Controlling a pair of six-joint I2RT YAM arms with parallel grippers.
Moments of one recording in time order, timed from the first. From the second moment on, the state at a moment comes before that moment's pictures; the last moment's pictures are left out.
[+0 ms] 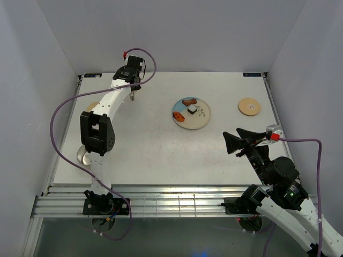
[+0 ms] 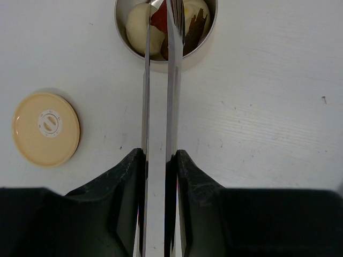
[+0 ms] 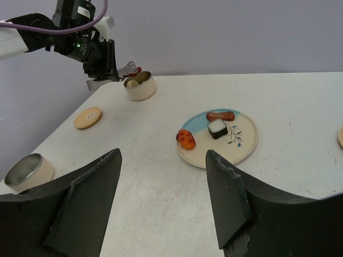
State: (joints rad) left arm -0.29 2.09 1.98 -0.69 -0.49 -0.24; right arm 0.80 0.21 0.56 -0.18 0.35 0.25
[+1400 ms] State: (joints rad) left arm -0.27 2.10 1.86 -0.58 -0.46 -0.24; right arm 0.80 0.20 0.56 -0.18 0.35 0.25
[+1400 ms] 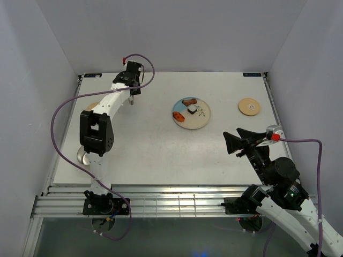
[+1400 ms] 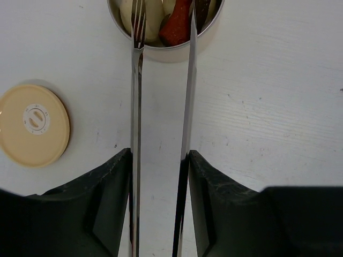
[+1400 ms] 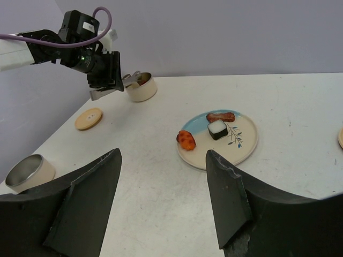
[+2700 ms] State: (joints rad) left arm -0.04 1.47 1.34 -0.81 -0.39 -0.59; right arm 0.80 0.25 0.56 -0.17 0.29 0.25
